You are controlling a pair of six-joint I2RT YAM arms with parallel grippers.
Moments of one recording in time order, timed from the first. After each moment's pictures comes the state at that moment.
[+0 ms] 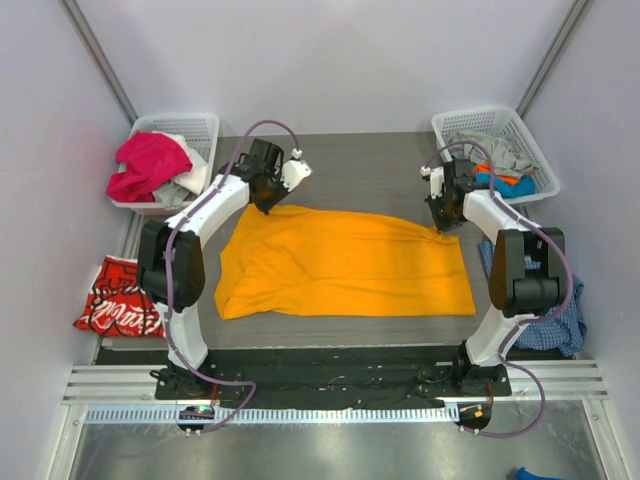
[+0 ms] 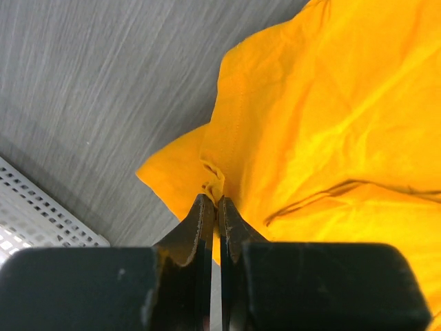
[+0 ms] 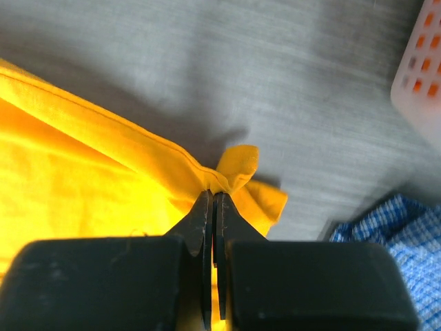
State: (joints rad) left arm -0.38 1.90 1.58 -0.67 0.02 0.60; right arm 0.03 1.76 1.21 -0.55 0.01 -0.29
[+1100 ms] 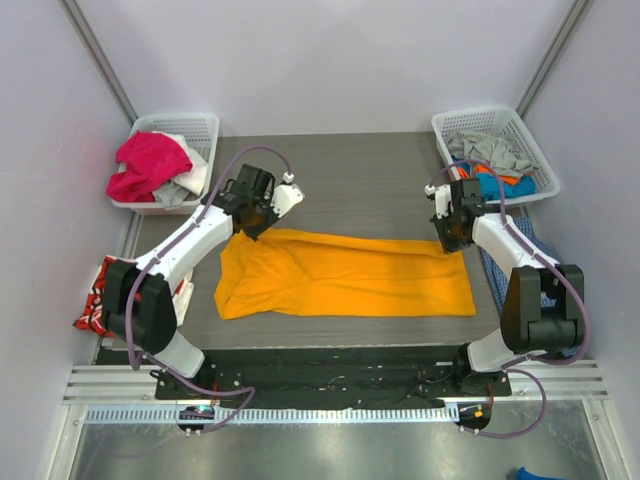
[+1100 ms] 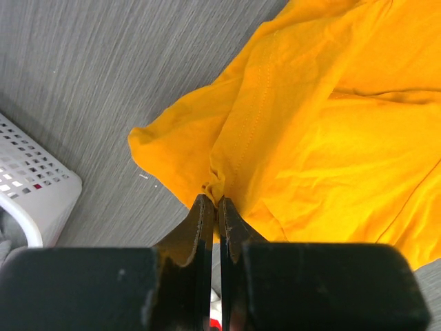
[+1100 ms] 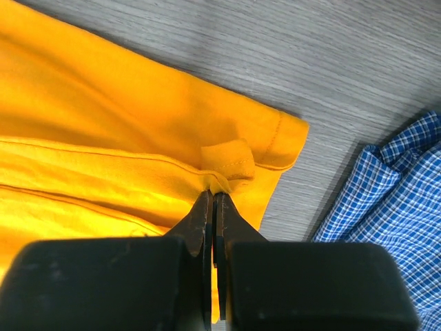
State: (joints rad) left arm -0.43 1.58 1.26 -0.69 -0.04 0.57; right arm 0.03 1.51 1.00 -0.61 0.01 -0.32
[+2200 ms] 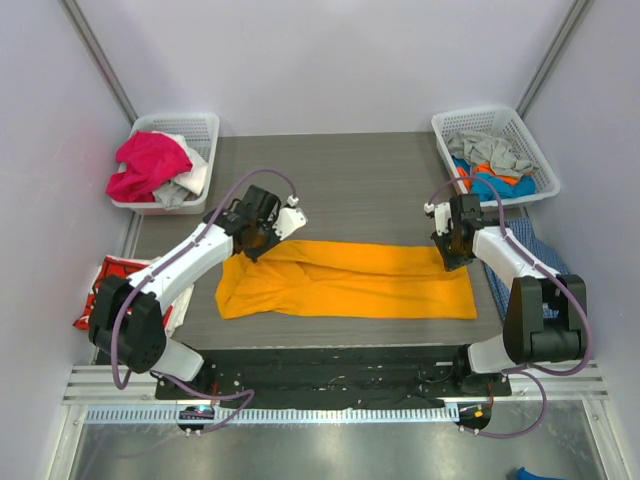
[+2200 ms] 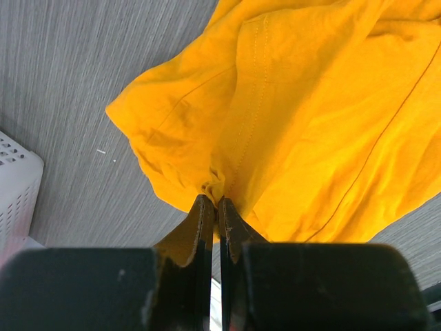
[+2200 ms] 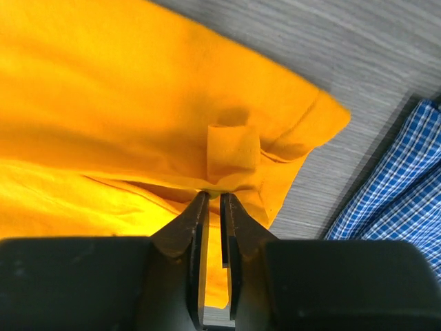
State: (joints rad) left arm -0.51 1.46 1.11 -0.72 -0.09 0.55; right arm 0.03 1.44 0.88 -0.63 0.01 -0.34
